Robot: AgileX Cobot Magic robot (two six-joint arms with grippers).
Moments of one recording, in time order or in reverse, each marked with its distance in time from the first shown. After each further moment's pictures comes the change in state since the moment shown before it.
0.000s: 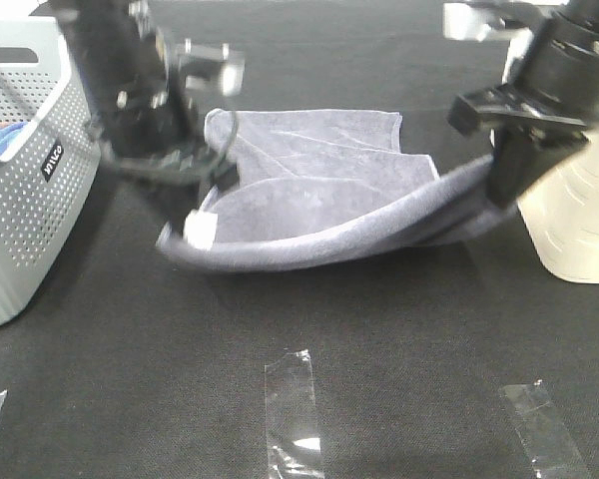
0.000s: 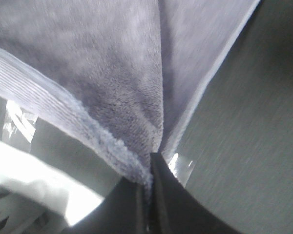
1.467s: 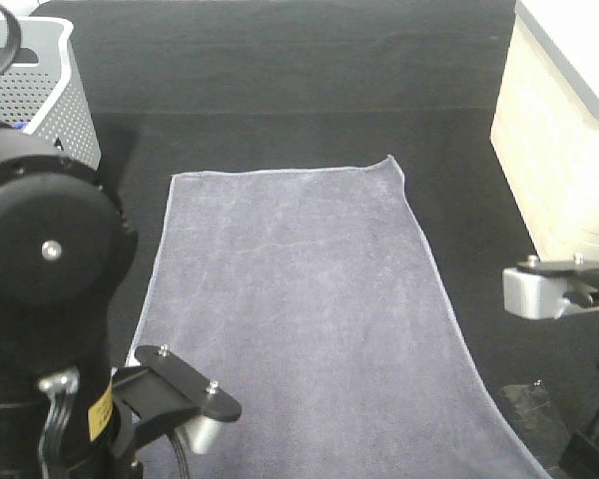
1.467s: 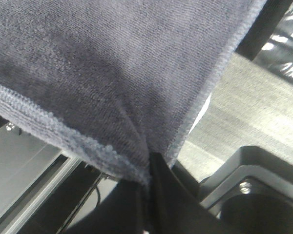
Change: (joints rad) left arm -0.482 -0.312 0.677 -0.143 -0.022 -0.301; right arm 0.150 -0.419 0.712 0.185 -0.002 0.029
